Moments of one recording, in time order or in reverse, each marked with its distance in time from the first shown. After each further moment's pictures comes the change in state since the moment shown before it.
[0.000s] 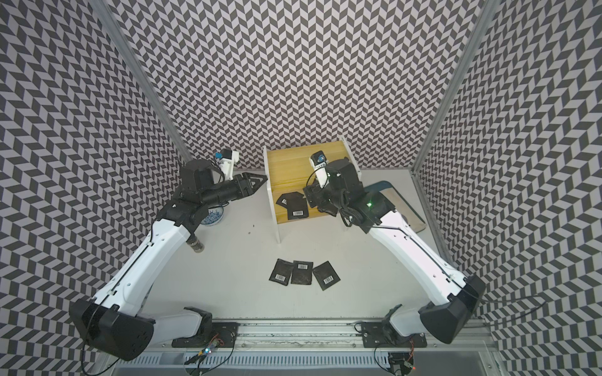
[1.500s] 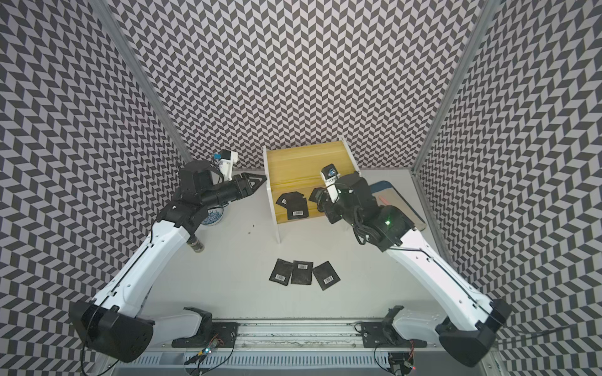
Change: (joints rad) left arm 0.005 -0.011 -0.024 0.031 0.016 -0.026; right arm 0.042 -0.197 -0.095 -0.126 0.098 0.044
